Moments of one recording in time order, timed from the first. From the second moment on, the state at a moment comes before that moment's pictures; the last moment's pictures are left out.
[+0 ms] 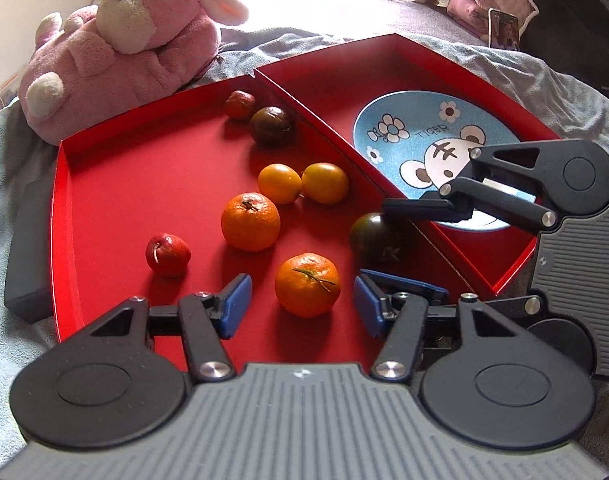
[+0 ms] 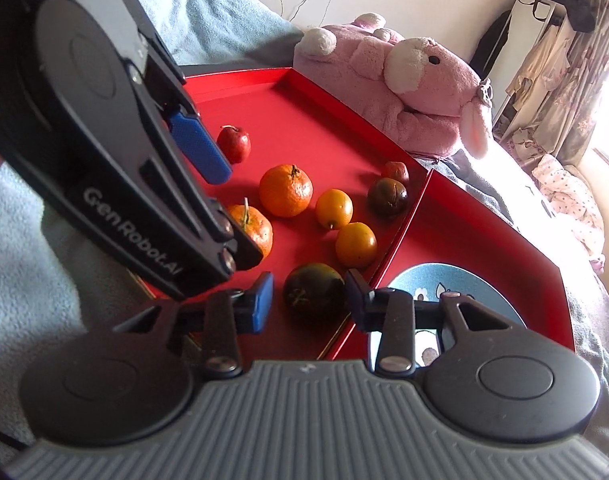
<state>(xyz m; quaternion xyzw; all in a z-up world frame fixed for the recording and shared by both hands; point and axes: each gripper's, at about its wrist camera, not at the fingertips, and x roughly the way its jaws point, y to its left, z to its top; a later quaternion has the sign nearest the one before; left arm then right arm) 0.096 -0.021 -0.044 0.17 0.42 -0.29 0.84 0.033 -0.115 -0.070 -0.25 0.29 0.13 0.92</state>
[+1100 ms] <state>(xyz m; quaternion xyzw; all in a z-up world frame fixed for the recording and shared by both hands) 0.112 -0.019 -0.051 0.15 0.43 -0.27 0.85 0.031 -0.114 -0.065 -0.24 0.29 0.14 0.92</state>
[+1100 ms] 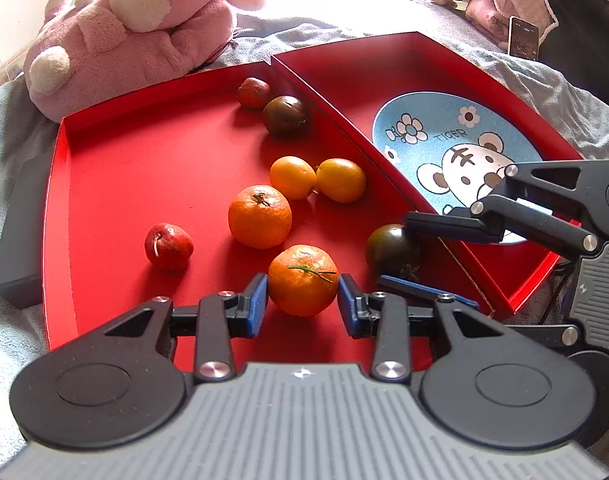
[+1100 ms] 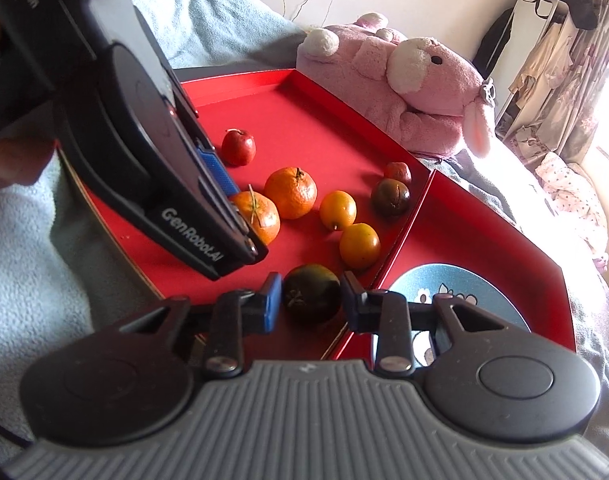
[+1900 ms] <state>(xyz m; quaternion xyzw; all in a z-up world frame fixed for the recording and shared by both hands) 0.101 -0.005 -0.036 0.13 0.39 -0.24 0.88 0.012 -0.122 -0.040 -0.20 0.27 0.15 0.93</state>
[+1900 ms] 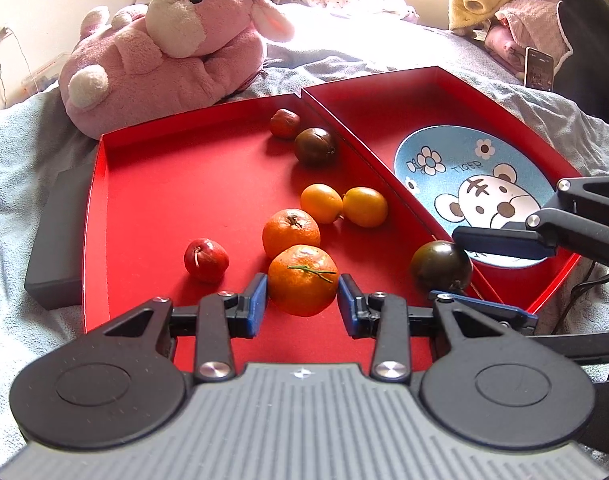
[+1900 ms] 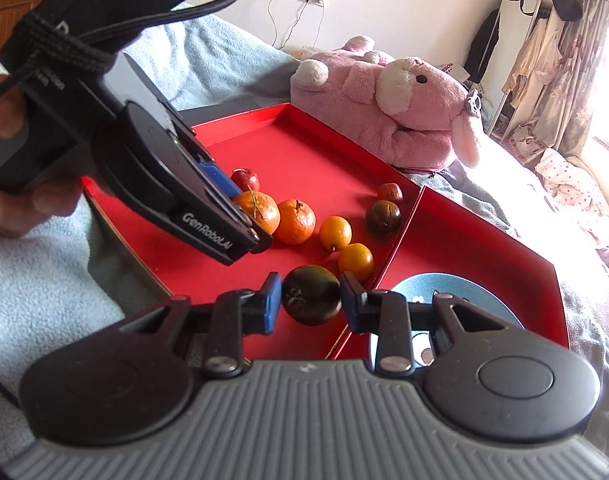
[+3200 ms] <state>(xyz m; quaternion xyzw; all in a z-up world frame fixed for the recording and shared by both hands) 0.096 -0.012 -0.039 0.15 0.39 -0.23 0.88 0.077 -0.276 -0.056 -0.06 0.33 -0.06 0.94</state>
